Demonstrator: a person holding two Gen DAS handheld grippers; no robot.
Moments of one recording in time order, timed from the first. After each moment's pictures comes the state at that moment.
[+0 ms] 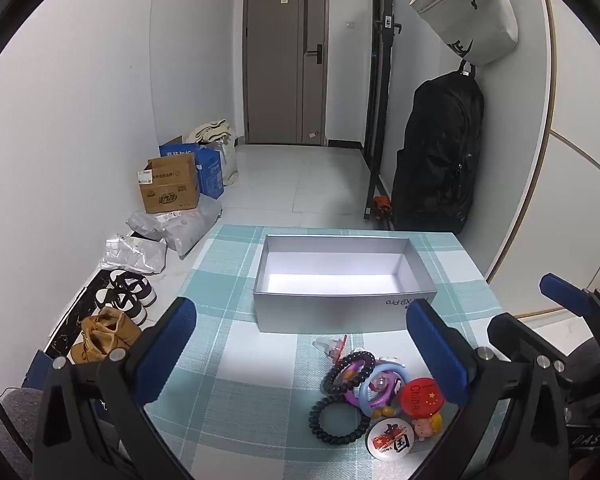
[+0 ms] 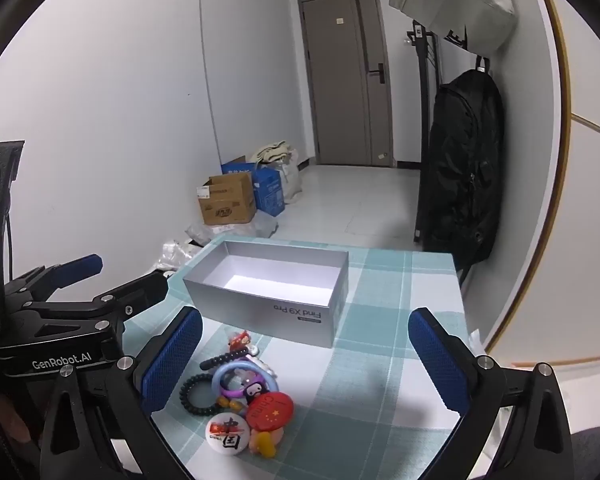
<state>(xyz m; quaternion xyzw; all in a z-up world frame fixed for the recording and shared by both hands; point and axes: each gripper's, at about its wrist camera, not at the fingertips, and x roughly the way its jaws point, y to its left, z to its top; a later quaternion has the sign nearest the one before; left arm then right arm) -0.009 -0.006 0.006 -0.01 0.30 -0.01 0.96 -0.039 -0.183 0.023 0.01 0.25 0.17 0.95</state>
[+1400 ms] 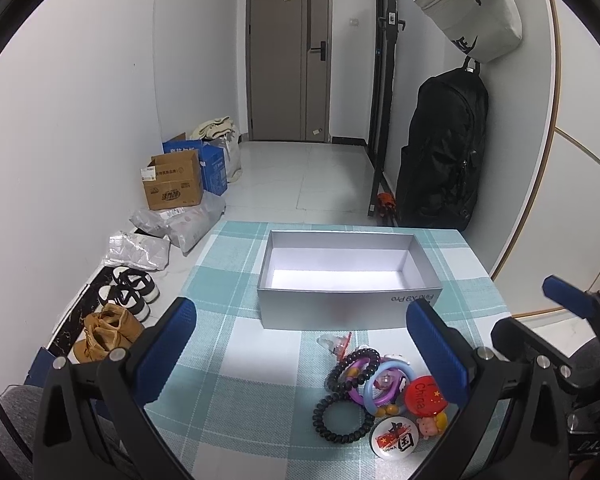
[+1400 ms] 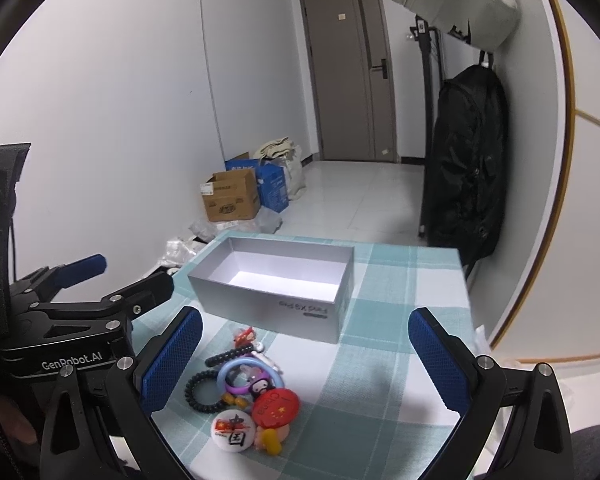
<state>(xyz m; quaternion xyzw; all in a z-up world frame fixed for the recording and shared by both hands) -0.007 -0.001 0.004 -0.01 0.31 -0.01 0.95 -0.039 -0.184 0.022 0.02 0.25 0.18 0.95</state>
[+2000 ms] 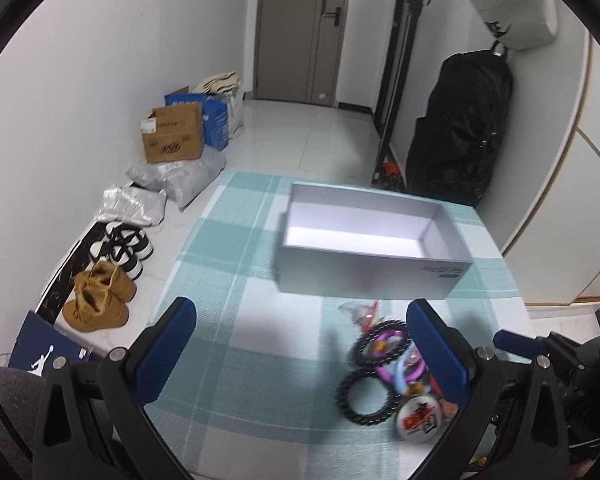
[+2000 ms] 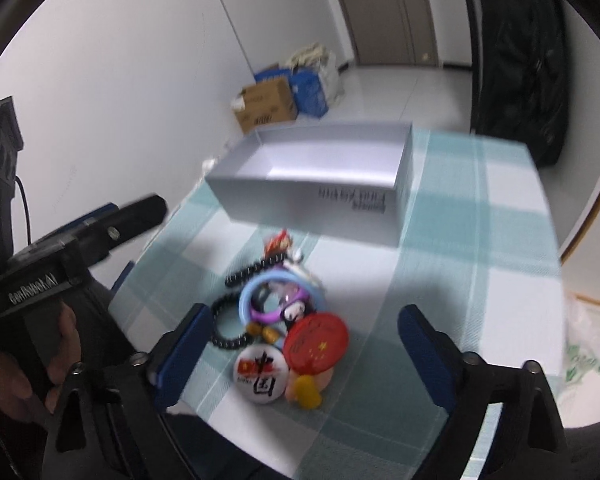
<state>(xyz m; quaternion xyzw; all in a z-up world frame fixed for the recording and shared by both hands) 0.009 0.028 -0.021 -0.05 0.38 -0.01 0.93 -0.009 -0.162 -0.041 0.05 0.43 0.26 0.86</state>
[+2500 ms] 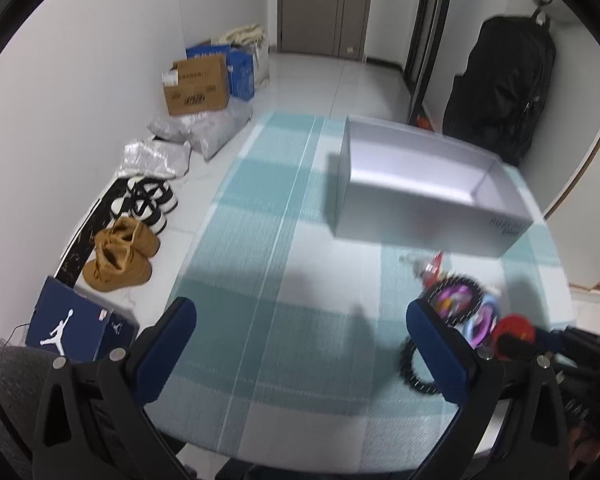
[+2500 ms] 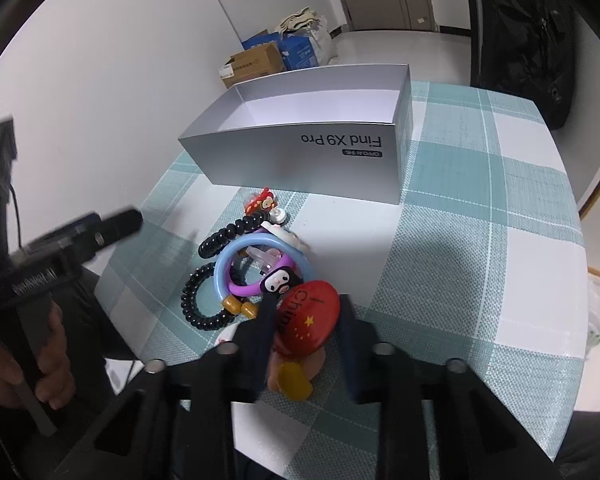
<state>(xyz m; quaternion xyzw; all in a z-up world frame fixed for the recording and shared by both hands) 0.018 0.044 -0.052 -0.04 0.47 0.03 0.88 0.005 -0.165 -0.068 0.03 0.50 0.24 0.83</state>
